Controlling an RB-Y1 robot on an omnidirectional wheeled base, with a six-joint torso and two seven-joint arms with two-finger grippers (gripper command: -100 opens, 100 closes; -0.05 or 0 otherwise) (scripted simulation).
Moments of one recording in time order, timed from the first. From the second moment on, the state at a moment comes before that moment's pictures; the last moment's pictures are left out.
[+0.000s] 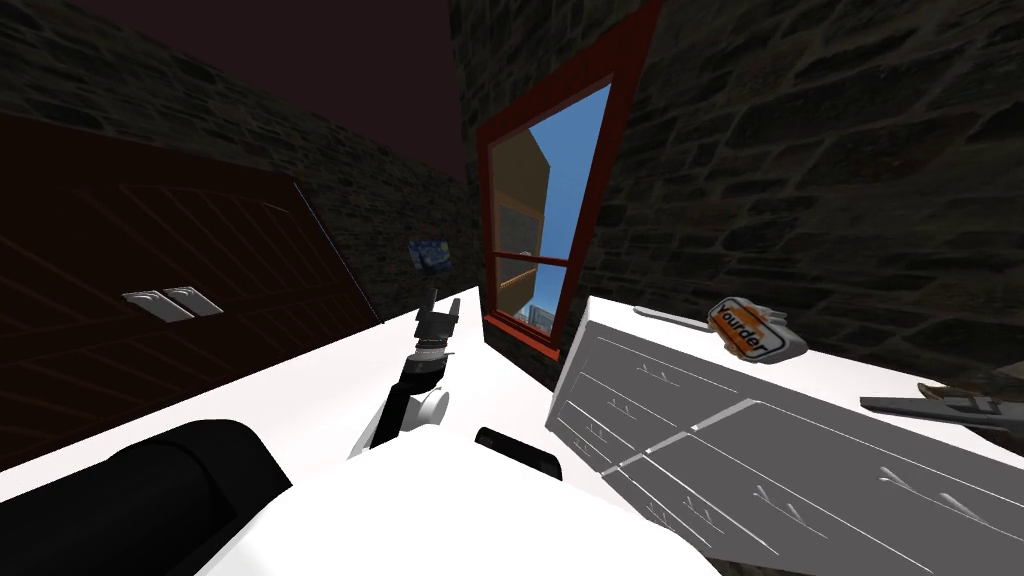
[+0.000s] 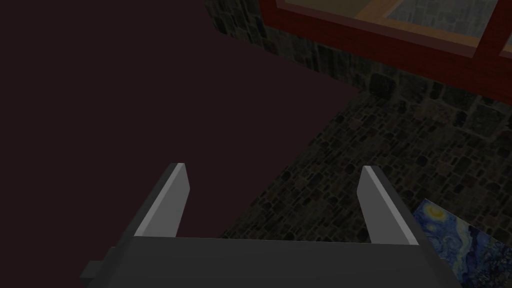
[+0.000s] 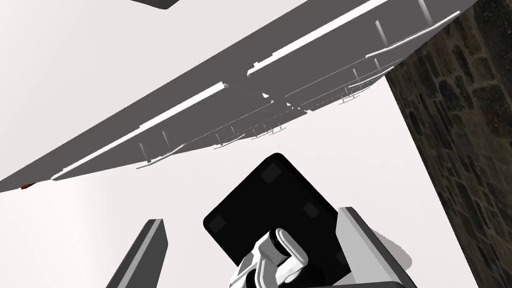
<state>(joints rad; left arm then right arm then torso) 0.54 -0.03 -0.03 -2.36 0.01 -0.50 0.13 1.36 -1.46 -1.54 -1.75 1.18 -1.40 0.98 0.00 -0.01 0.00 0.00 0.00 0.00</state>
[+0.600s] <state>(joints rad) 0.54 -0.03 -0.03 -2.36 0.01 -0.50 0.13 1.41 -1.61 -1.68 -1.69 1.32 -1.42 1.06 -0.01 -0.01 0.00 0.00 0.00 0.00</state>
